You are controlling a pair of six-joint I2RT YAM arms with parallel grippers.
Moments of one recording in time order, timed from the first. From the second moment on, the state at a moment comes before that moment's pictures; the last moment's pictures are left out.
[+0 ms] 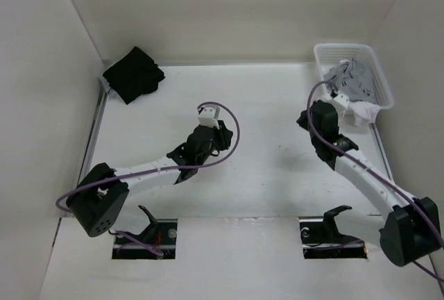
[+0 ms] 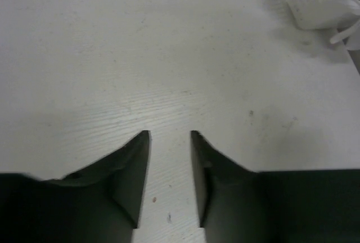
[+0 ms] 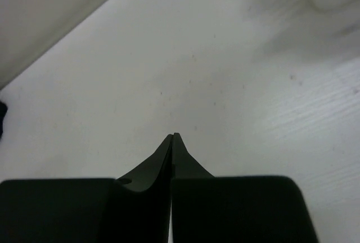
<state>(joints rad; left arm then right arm) -0.77 1.37 0.62 0.43 -0.28 -0.54 0.39 1.07 0.67 -0.02 0.46 0.72</state>
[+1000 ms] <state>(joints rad) -0.83 1.45 0.59 0.59 -0.21 -0.51 -0.29 2.21 1.85 -0.30 0.43 0.47</state>
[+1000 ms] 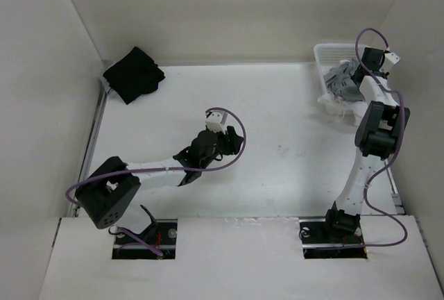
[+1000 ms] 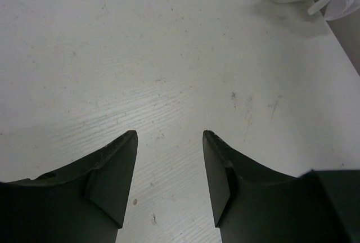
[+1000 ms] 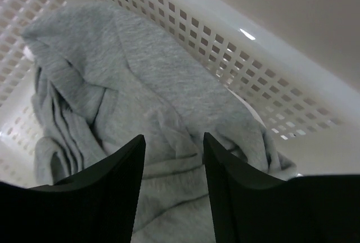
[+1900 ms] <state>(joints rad) -0.81 1.50 0.59 0.63 -0.15 -0.55 -0.31 2.01 1.68 -0.15 0.36 0.53</state>
